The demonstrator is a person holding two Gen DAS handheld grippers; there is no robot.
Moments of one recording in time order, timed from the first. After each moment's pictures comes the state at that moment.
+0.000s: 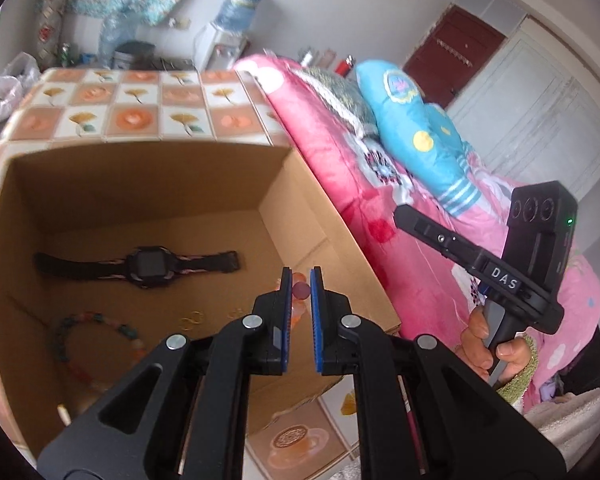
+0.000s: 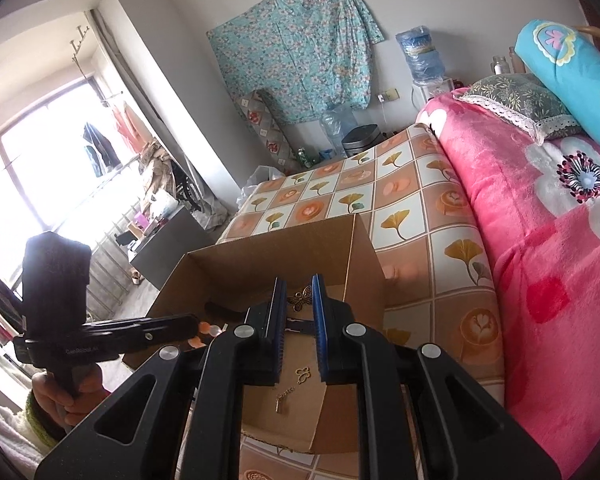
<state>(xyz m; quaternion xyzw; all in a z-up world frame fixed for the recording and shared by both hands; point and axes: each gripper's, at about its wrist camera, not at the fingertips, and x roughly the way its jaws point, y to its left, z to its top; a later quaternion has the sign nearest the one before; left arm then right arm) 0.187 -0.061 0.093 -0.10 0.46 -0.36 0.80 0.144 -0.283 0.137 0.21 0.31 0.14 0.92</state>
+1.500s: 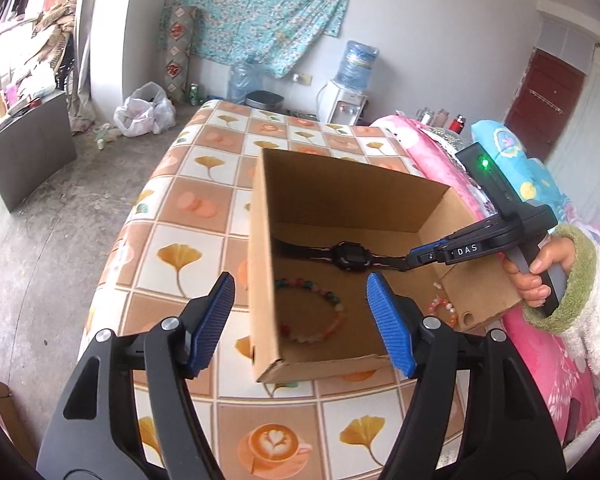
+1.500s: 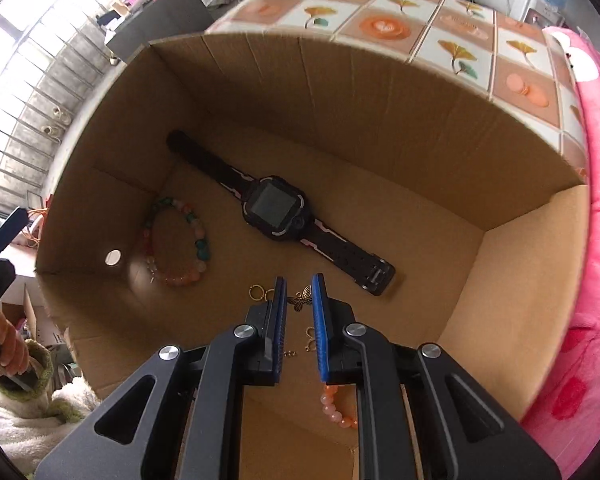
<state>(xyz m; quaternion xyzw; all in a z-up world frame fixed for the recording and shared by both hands) 0.117 0.113 0.102 -0.08 0.38 -0.13 0.91 0.288 -0.145 0.063 -0.04 0.64 0.21 0.74</state>
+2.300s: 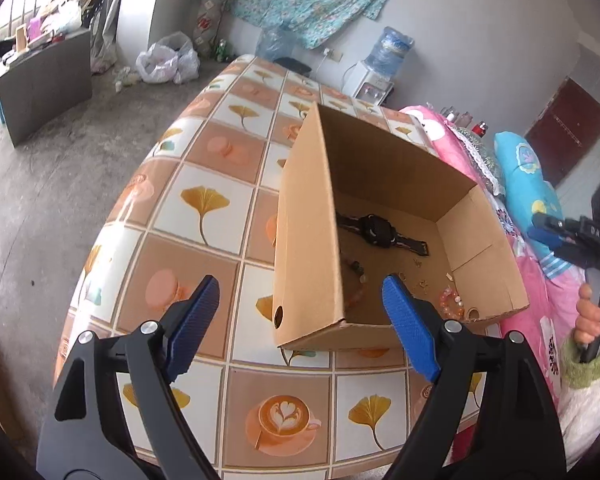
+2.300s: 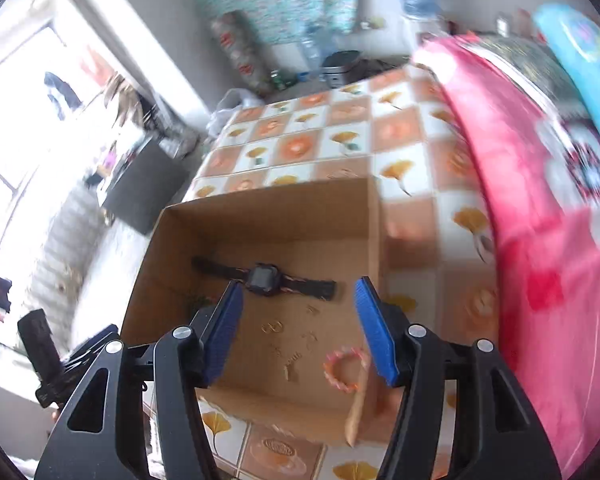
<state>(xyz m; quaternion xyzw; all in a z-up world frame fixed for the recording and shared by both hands) 0.120 0.138 0.065 -0.16 0.45 -0.11 0.87 0.198 -0.263 0.165 0.18 0.48 0.10 0.85</state>
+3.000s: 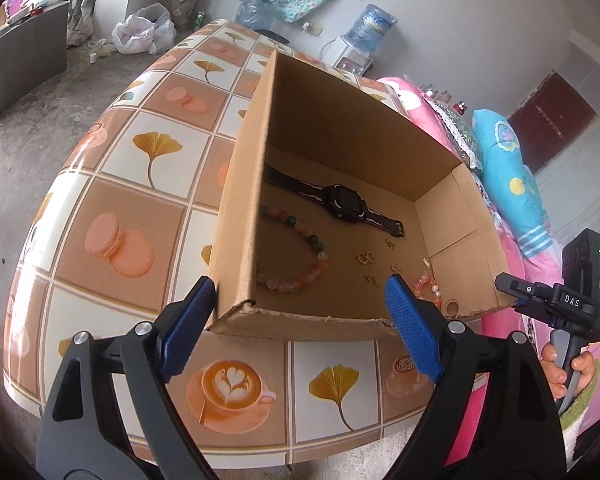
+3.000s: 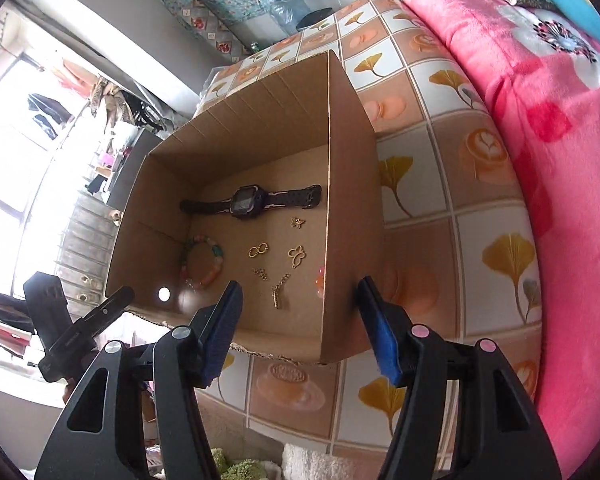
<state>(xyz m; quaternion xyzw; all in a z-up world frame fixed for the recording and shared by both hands) 0.096 0.106 0.040 -0.18 0.47 -0.16 0.85 0.123 -0.254 0.088 0.24 0.52 0.11 0.81</state>
